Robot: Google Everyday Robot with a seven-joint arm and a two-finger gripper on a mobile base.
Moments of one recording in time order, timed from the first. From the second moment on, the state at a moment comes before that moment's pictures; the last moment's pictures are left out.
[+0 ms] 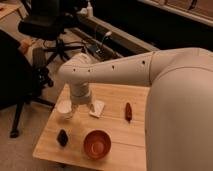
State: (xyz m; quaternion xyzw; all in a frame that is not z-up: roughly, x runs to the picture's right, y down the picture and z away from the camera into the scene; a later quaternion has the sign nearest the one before) arm -0.103 0.101 0.703 -0.26 0.23 0.64 0.68
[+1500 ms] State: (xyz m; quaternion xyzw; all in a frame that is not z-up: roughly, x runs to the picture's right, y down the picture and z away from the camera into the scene) arm -0.105 0.092 0.701 -0.26 0.22 0.64 0.69
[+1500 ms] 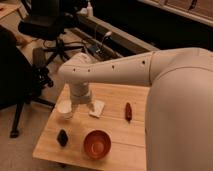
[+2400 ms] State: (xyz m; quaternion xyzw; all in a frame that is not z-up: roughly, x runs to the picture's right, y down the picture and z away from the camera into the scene) arm -0.181 0.043 0.764 -0.25 0.13 0.61 0.74
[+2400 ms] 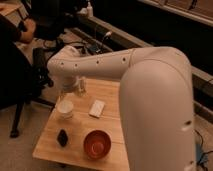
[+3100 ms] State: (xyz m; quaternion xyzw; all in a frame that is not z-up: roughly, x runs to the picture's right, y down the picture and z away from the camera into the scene) arm -0.198 0.107 0.850 -0.29 0.18 0.60 0.72
